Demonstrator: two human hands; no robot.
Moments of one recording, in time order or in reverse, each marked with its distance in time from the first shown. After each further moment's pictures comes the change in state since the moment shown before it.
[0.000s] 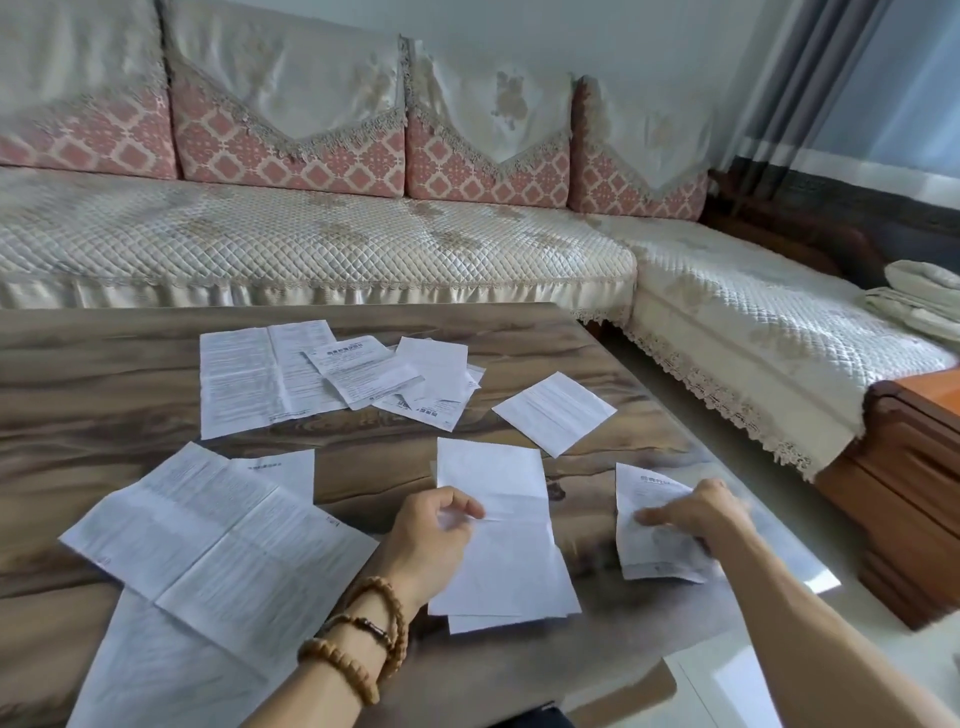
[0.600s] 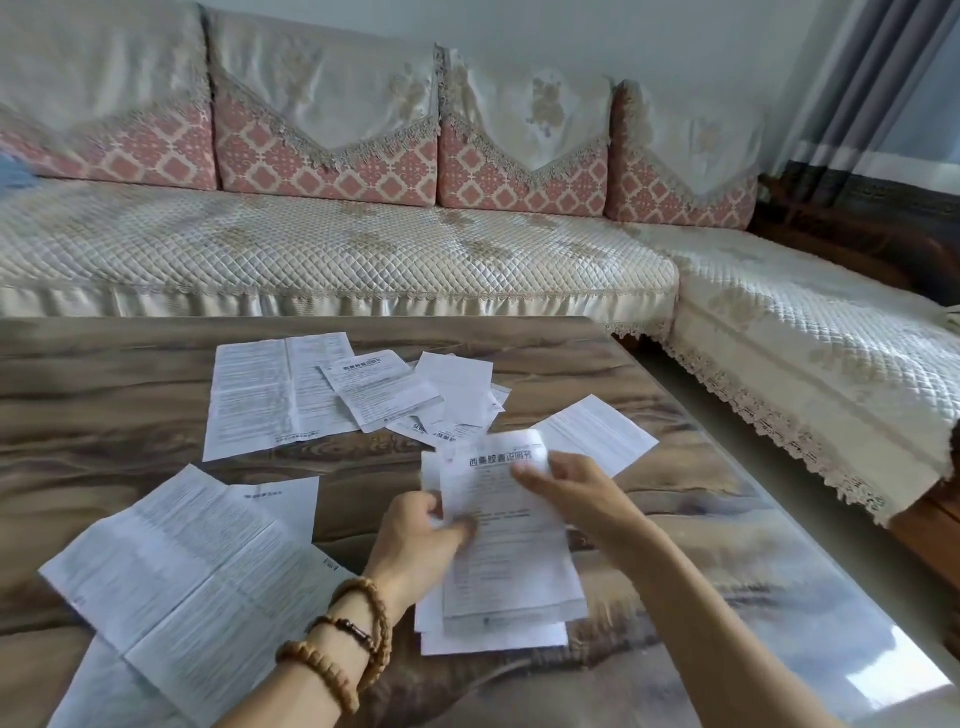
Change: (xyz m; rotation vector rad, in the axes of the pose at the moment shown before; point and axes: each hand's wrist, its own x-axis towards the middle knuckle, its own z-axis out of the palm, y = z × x) left_hand 0.049 0.002 -0.016 -0.150 -0.005 -0.099; right_hand -0.067 -0.120 0.041 0.562 -0.523 -0.776
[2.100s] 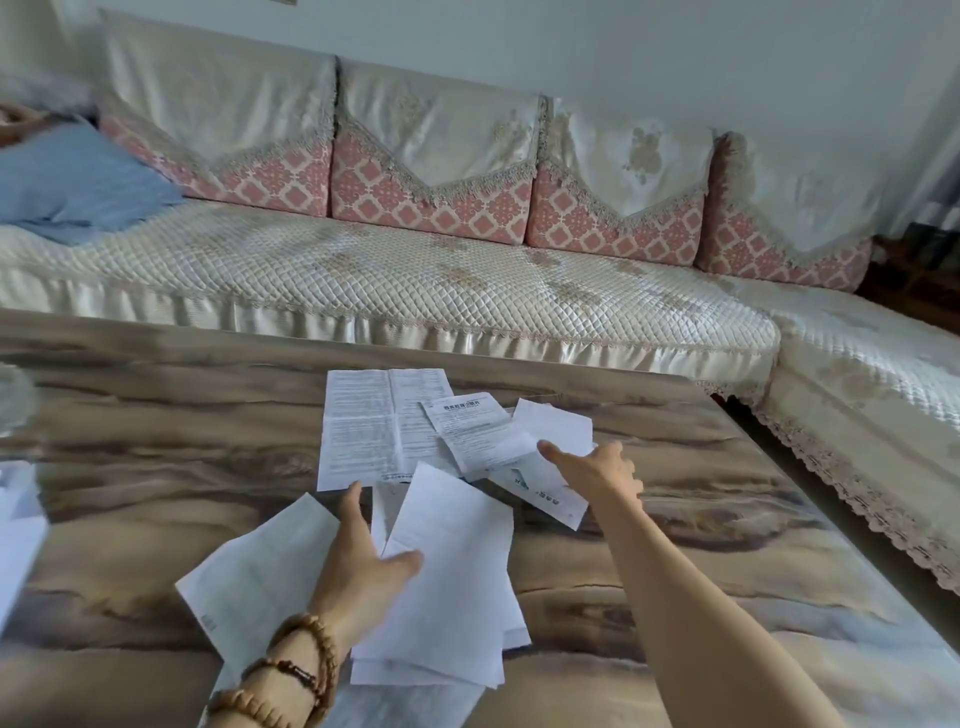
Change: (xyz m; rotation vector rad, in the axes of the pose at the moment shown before) left_hand -0.004 -0.025 -0.128 -0.028 0.309 -0.103; right_hand 0.135 -0.058 0.075 -0.425 0.367 0.327
